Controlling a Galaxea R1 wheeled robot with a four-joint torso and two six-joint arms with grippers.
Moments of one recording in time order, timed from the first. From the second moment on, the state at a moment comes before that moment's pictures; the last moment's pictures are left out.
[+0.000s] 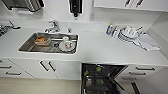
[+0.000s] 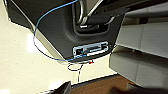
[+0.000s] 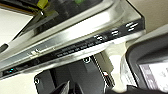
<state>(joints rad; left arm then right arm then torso) 1.57 2.93 -2.70 0.91 -0.34 -0.82 -0.86 2.06 -1.61 -0.10 -0.21 0.54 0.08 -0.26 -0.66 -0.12</state>
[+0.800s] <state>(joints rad) 1.57 2.93 -2.70 0.91 -0.34 -0.81 -1.22 2.28 -1.81 -0.21 -0.08 0.52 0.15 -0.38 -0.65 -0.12</state>
